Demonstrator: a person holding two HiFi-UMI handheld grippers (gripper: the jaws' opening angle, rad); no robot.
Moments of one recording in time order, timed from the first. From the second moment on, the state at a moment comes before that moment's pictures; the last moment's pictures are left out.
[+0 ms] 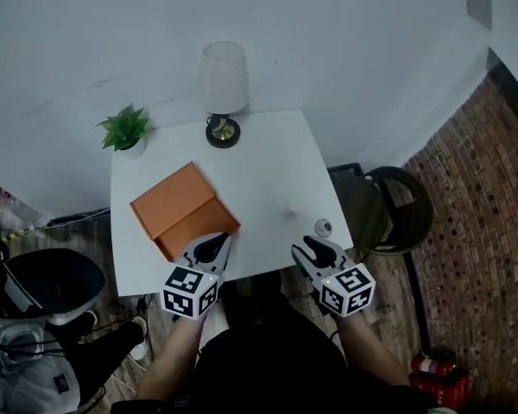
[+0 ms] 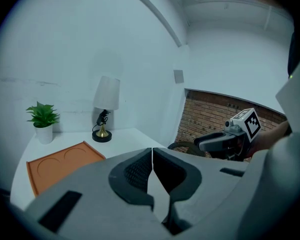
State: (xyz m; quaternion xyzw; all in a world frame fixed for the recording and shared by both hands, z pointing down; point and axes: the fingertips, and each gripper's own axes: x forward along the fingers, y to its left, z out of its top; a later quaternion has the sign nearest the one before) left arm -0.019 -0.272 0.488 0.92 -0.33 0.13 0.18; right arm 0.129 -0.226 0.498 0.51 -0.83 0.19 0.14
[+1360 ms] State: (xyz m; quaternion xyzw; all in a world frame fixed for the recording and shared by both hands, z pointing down) left arm 0.002 -0.374 0.583 0.87 -0.40 0.18 0.24; right arm 0.195 -0.373 0.674 0.52 -0.77 0.27 0.27
